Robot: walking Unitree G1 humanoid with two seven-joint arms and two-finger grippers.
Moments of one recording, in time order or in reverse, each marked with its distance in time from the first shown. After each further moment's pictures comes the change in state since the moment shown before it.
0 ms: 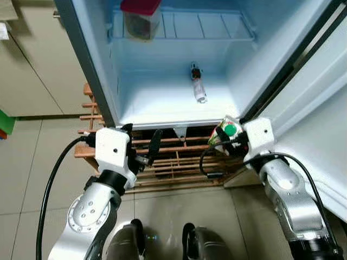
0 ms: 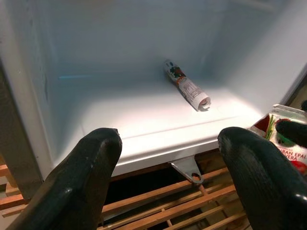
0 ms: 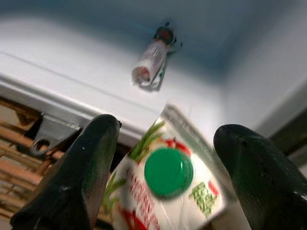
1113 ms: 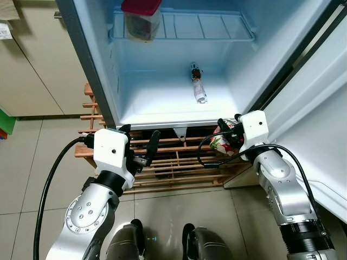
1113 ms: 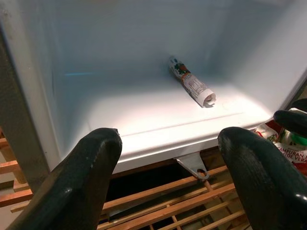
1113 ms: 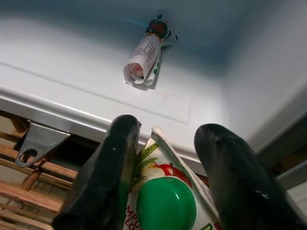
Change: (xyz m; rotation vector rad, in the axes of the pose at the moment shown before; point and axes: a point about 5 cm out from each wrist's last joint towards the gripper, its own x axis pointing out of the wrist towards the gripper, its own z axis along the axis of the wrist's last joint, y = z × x) left arm -0.002 0.004 -0.001 0.012 0.014 0.010; right arm 0.014 0.002 -0.011 0.068 0.018 -0.019
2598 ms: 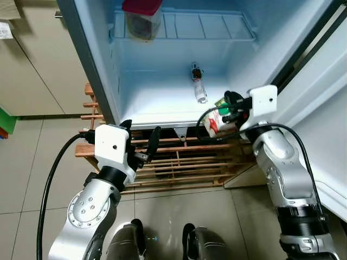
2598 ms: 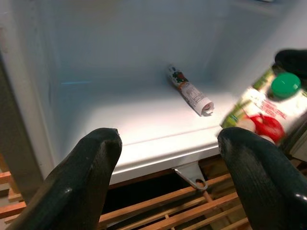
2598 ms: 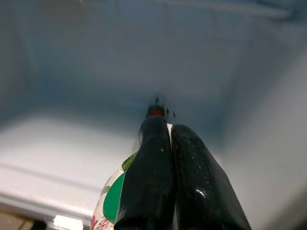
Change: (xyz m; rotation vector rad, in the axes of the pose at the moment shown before) left arm 0.008 -0.001 0.002 -0.007 -0.030 -0.005; right arm 0.024 -0.003 0.066 0.109 -0.211 0.001
